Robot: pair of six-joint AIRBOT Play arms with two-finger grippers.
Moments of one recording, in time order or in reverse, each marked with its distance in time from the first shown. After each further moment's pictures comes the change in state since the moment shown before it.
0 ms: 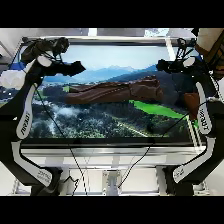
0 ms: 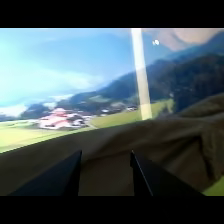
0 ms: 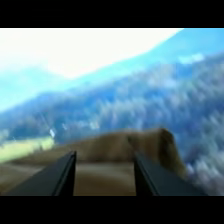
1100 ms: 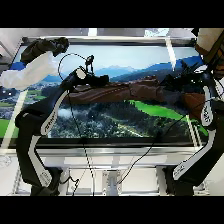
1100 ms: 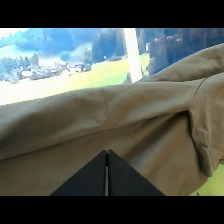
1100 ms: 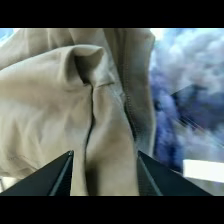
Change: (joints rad) left arm -0.241 -0.182 0.021 0.014 0.138 -0.120; right arm -0.175 -0.164 0.024 0.193 0.410 0.006
